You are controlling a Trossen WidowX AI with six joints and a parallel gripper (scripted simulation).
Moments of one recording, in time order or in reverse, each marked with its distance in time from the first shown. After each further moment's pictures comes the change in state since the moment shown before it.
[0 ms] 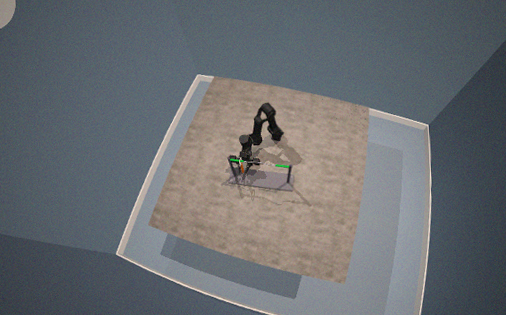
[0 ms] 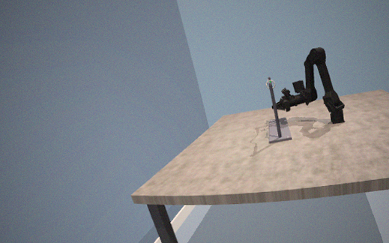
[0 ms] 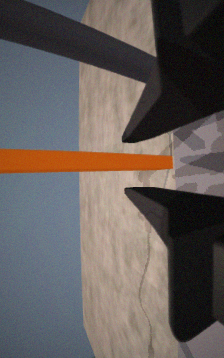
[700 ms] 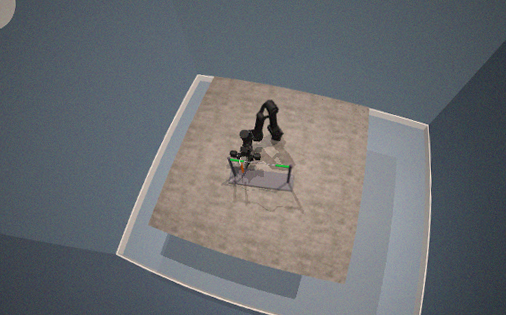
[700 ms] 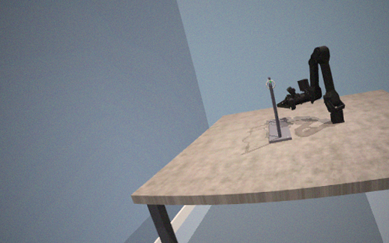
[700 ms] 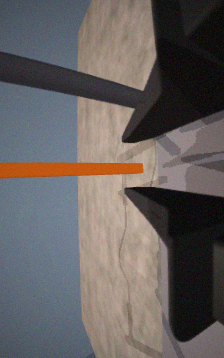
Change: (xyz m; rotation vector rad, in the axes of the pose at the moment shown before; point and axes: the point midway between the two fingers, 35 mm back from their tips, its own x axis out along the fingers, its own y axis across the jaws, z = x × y) arm -0.033 -0.001 0.000 0.000 0.003 0.000
